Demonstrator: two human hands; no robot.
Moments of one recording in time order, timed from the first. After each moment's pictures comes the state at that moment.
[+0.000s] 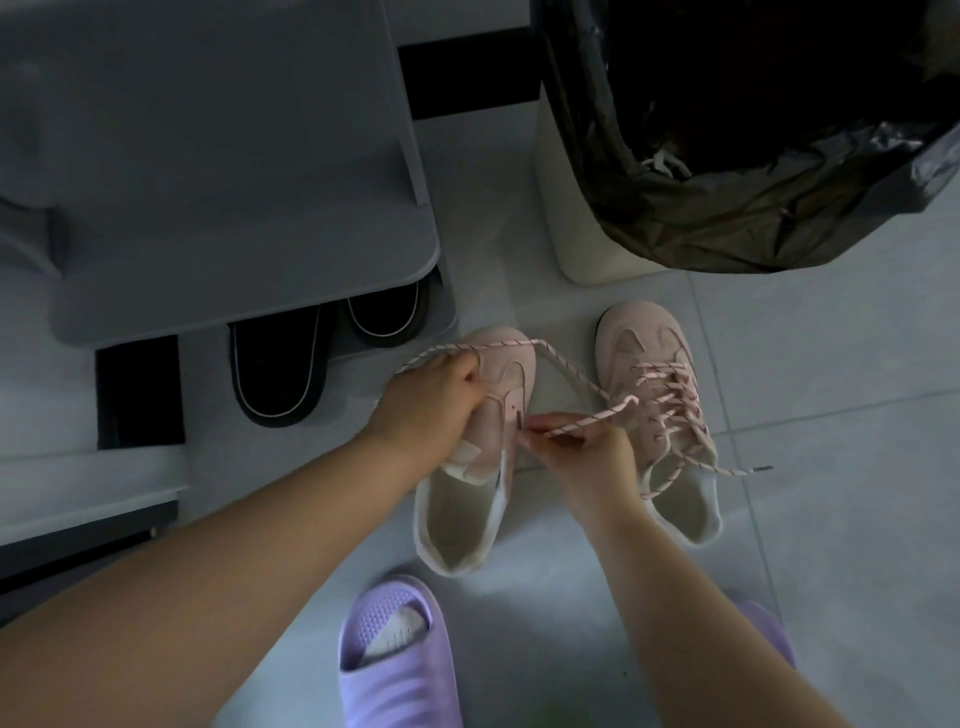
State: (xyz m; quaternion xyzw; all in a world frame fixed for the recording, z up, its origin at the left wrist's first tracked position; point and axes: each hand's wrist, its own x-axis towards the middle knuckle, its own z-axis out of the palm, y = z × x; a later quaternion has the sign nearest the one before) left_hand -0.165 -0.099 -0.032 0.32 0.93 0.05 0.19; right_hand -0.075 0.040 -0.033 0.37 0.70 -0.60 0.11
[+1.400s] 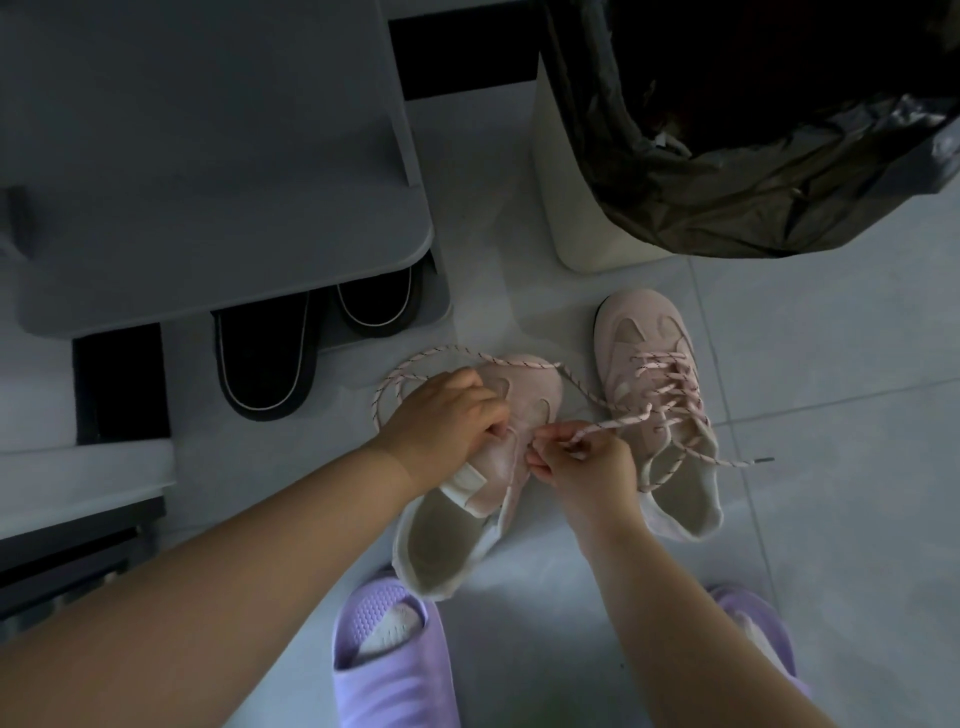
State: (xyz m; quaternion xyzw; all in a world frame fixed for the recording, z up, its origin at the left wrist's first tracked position) left_hand -0.152 -0.101 -0.045 0.43 0.86 0.20 0.18; right_hand -0.065 0.033 -0.039 0.47 0.57 -0.67 0.10
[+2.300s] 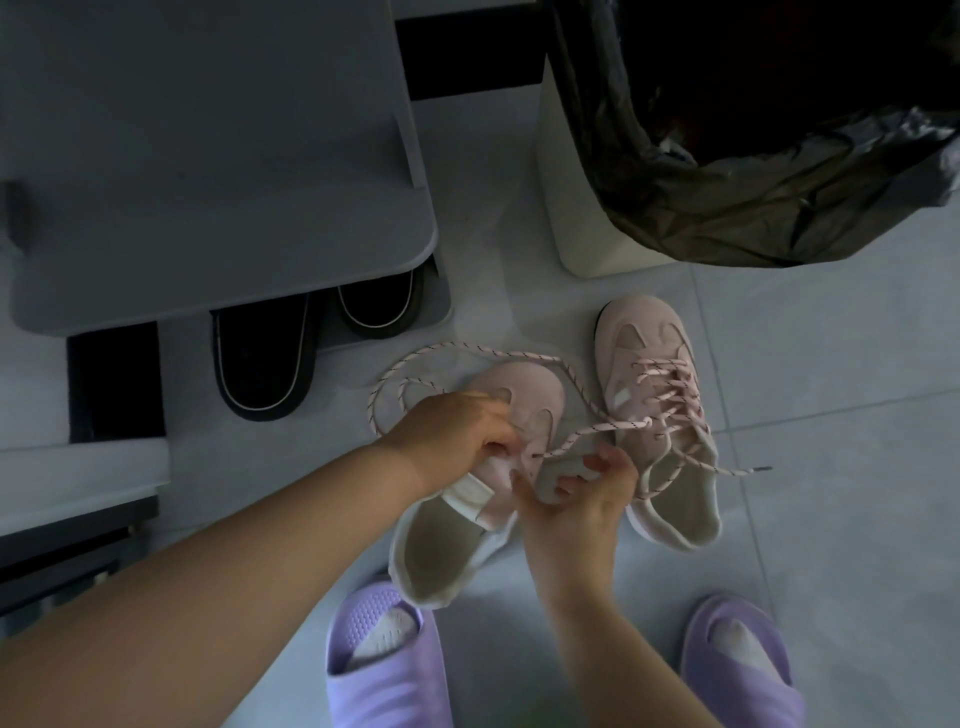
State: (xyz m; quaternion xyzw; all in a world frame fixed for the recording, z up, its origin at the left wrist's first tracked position) left_hand -0.152 -0.097 -0.033 0.37 0.82 0.24 0.38; right_hand -0.033 -0.001 -0.040 0.47 0.74 -0.48 -0.02
